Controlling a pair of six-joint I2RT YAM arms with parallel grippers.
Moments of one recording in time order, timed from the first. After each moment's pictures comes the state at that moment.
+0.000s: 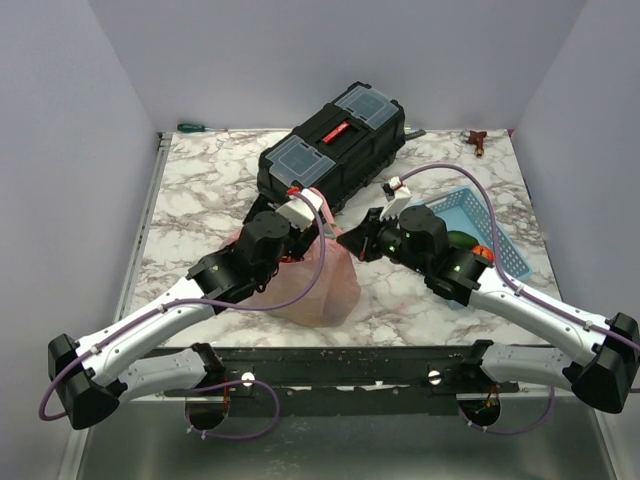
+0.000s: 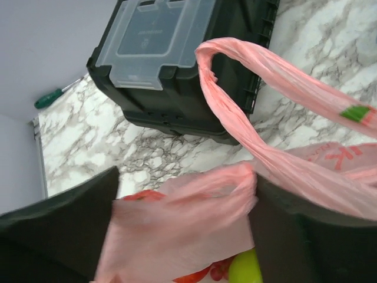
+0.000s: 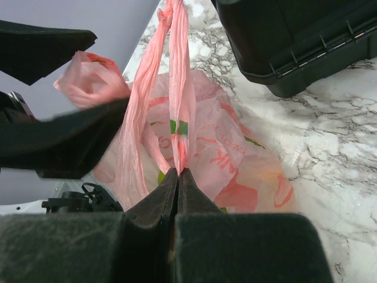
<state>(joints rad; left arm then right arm) -0.90 1.01 0.95 -0.30 -0.54 0.20 0.87 1.12 0.91 -0.08 0.03 0.62</state>
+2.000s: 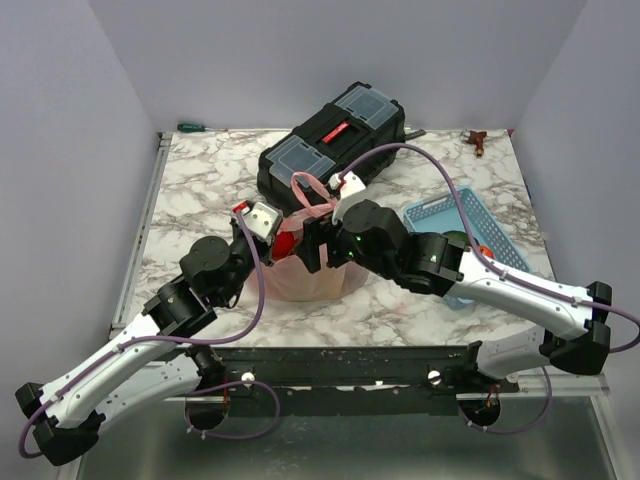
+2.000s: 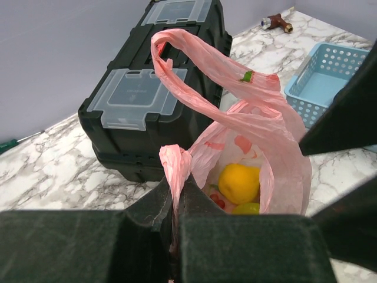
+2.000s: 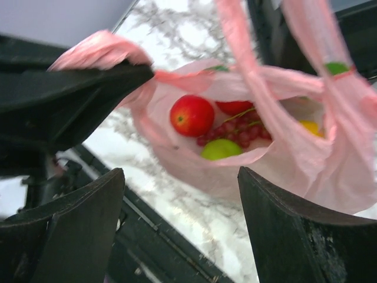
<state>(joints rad) -0.87 0.70 0.81 -0.14 -0.33 0.13 1.17 1.35 1.41 -0.50 0.32 0.46</state>
